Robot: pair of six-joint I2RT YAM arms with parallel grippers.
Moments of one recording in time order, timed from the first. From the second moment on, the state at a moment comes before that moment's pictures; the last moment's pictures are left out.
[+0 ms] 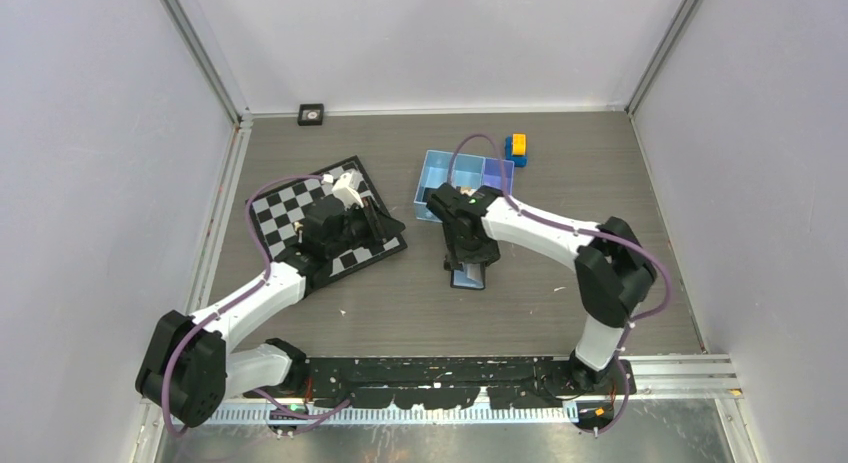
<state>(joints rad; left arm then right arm) -0.49 1.15 0.59 0.21 0.23 -0.70 0.81 1.79 1.34 -0.98 0.27 0.61</state>
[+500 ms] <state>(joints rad) -0.49 1.15 0.59 0.21 0.23 -0.70 0.80 1.68 1.19 -0.76 0.04 0.60</state>
